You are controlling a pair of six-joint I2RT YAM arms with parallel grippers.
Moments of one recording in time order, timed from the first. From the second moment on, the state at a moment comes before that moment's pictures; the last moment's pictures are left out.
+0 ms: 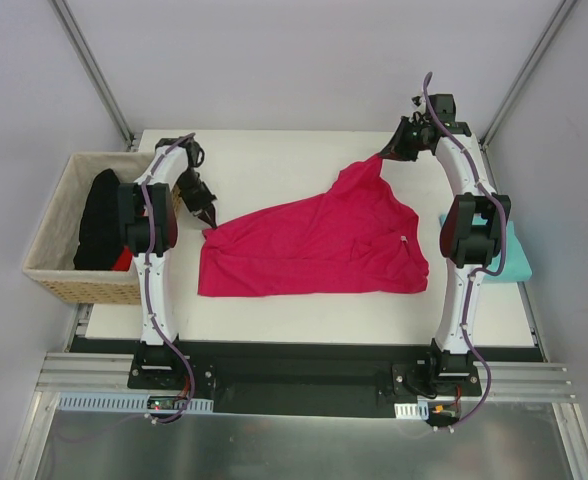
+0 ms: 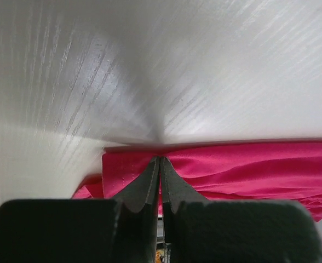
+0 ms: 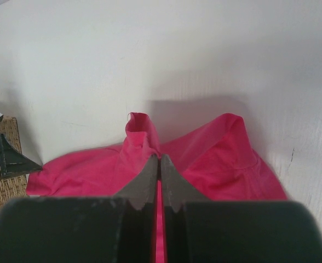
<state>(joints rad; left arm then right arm) 0.01 2.37 1.98 -1.28 0.23 -0.55 0.03 2.27 2.13 -0.70 -0.46 0.37</state>
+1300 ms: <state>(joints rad) 0.01 2.36 2.15 -1.30 0.23 -0.60 0.01 2.21 2.11 -0.70 -0.46 0.37</state>
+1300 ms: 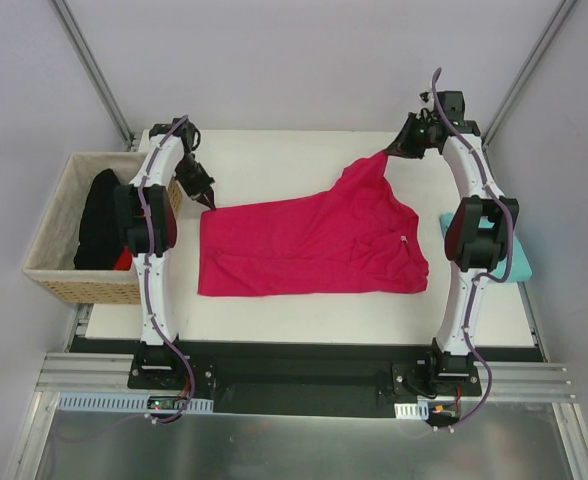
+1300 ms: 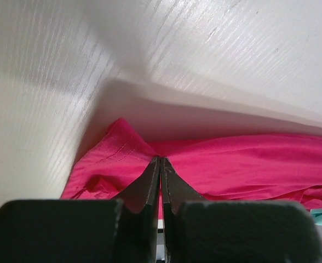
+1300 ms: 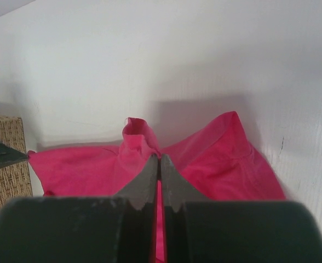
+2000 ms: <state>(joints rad) 0.01 2.19 2.01 -1.31 0.20 -0.56 0.02 1.95 1.72 -0.66 -0.43 0.35</state>
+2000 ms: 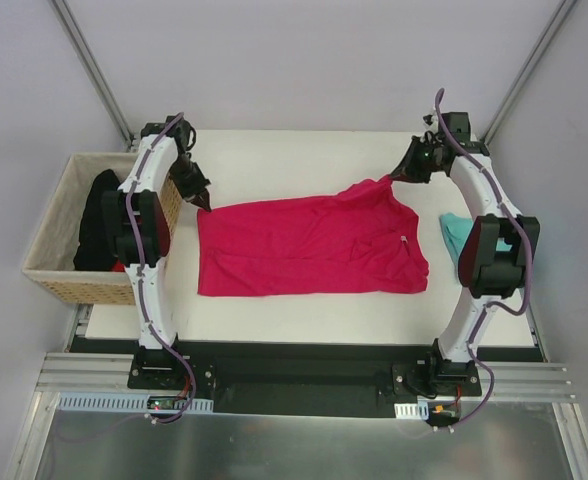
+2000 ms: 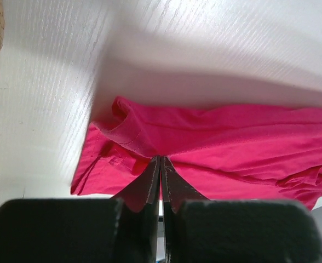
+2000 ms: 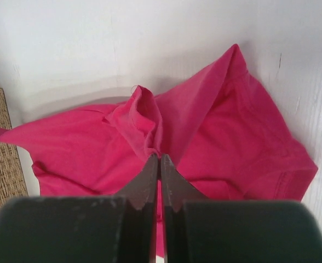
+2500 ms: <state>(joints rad) -0.04 2.10 1.88 -1.31 0.18 -0.50 0.04 1.65 1.43 -0.66 -0.39 0.33</state>
